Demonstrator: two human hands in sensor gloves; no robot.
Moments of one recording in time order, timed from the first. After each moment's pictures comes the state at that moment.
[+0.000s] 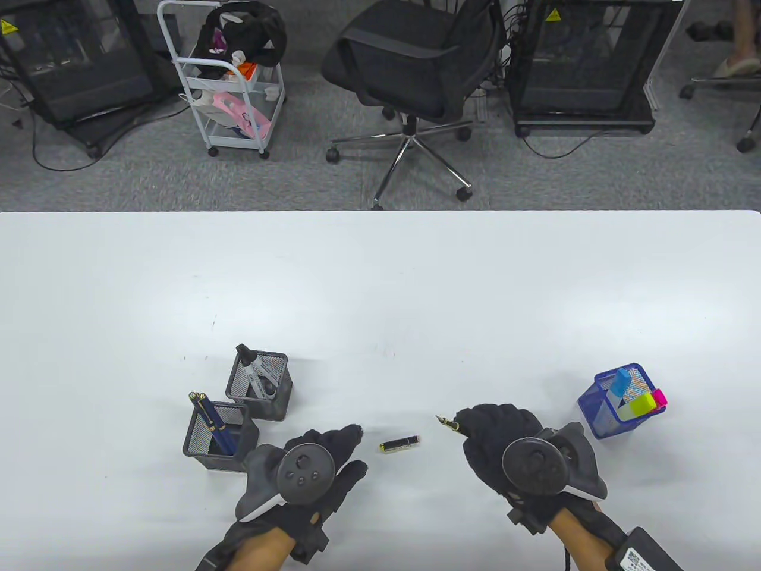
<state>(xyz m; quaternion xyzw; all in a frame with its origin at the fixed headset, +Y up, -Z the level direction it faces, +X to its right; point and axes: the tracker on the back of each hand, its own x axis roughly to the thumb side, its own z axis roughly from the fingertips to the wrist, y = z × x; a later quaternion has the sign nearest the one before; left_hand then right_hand) -0.139 -0.708 -0.189 -0.03 -0.22 0.19 0.96 0.159 -0.683 -0.197 0.26 -0.04 0.94 0.20</state>
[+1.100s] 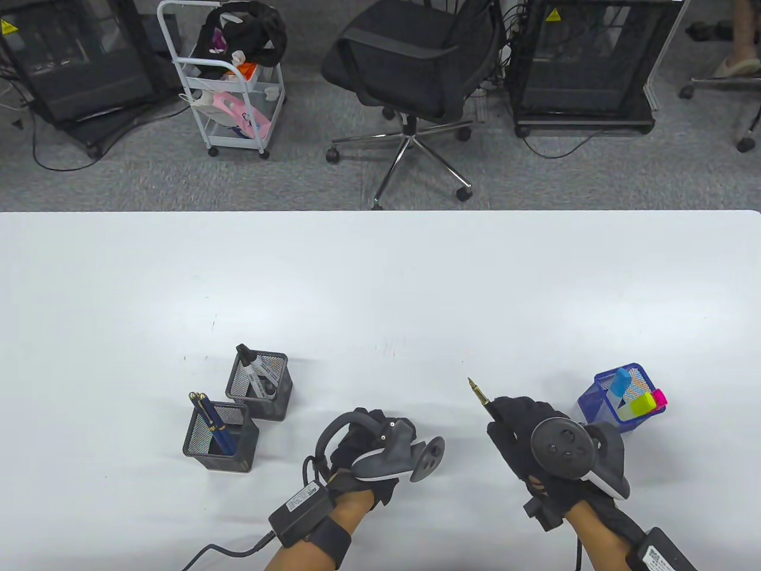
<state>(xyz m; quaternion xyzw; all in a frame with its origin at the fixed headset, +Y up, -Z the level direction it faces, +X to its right) -0.022 -0.753 -0.232 -0.08 -0.28 -0.14 0.95 0.197 -0.691 -0.208 0.14 -0.05 0.97 0.21</state>
